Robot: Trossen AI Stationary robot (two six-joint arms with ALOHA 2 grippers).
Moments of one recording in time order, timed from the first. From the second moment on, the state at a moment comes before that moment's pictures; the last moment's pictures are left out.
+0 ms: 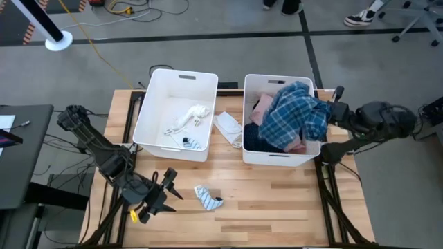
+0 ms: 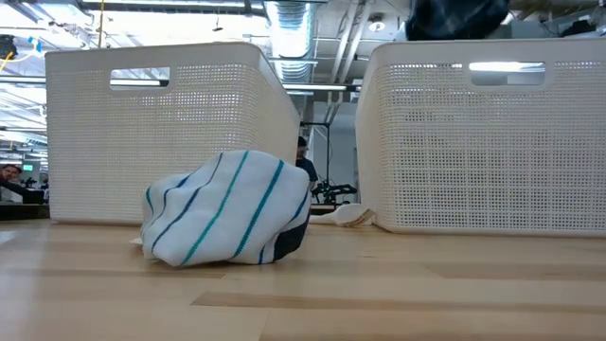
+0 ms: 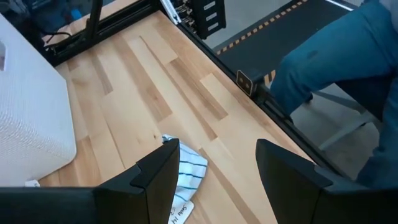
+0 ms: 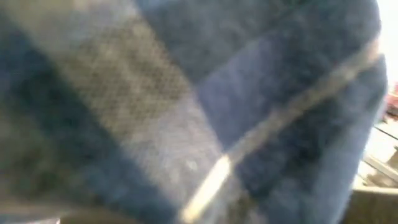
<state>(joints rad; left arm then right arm) -0.74 1.20 1.11 -0.50 -0.29 0.05 0.27 0.48 0.97 -0.56 0.77 -0.27</state>
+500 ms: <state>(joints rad) -0.70 1.20 1.11 -0.46 -0.29 0.08 0.06 0.44 0.72 -0.57 0.68 -0.21</state>
